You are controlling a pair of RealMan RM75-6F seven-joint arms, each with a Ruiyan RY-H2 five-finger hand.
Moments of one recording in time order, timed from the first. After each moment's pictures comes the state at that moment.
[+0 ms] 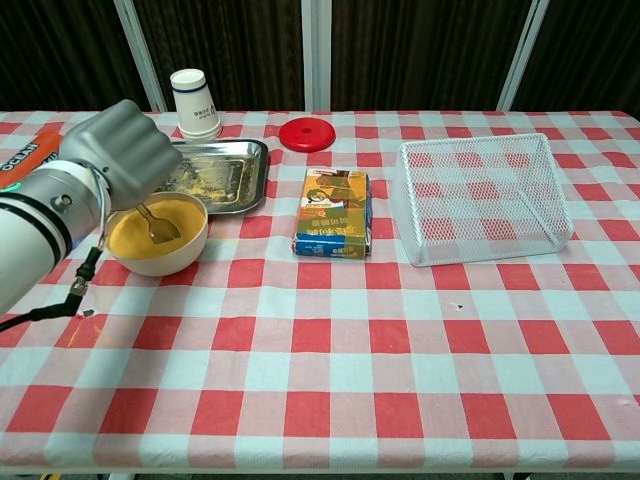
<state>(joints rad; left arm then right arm) -0.92 -1.81 -0.01 -1.49 0.63 1.48 1.58 0.11 -1.03 0.05 -1.50 -1.55 1.46 0.21</state>
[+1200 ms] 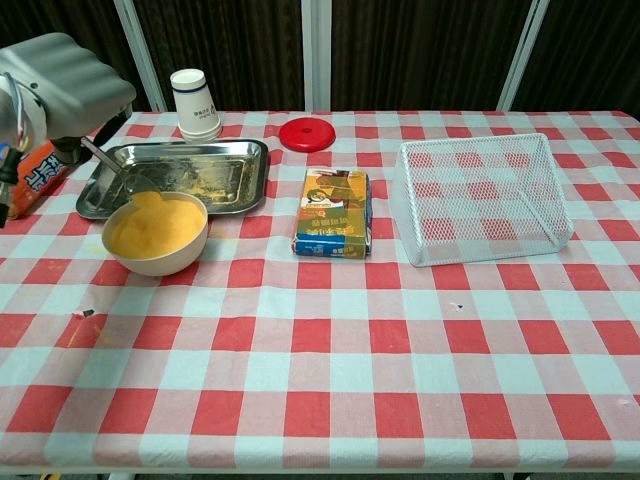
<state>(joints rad) -0.92 -1.58 -0.07 -1.69 0.58 1.46 1.43 0.10 -1.03 0.05 -1.50 -1.56 1.49 0.22</state>
